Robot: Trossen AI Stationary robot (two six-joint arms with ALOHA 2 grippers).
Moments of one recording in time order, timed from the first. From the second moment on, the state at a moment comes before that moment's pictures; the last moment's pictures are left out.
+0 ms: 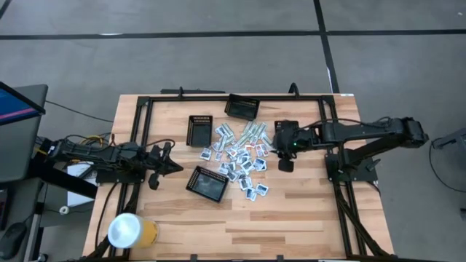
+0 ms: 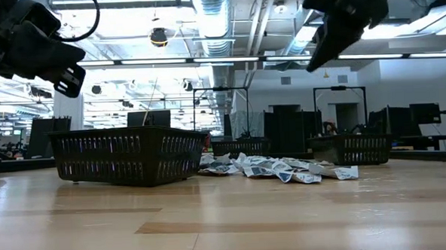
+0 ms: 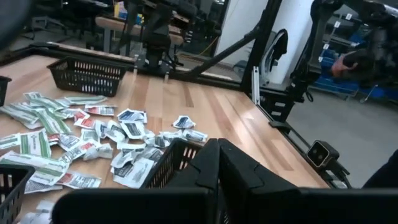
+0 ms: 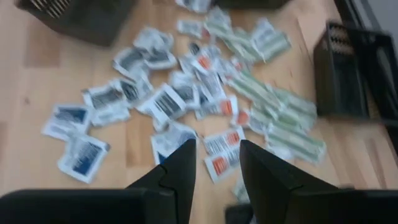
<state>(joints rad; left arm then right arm) -0.16 0.00 0.01 0.08 0.05 -0.19 0.03 1.17 0.89 -0.59 0.20 0.00</state>
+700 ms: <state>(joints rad) -0.16 0.00 0.01 0.10 0.05 -0.19 0.23 1.48 0.89 -0.41 0.07 0.00</state>
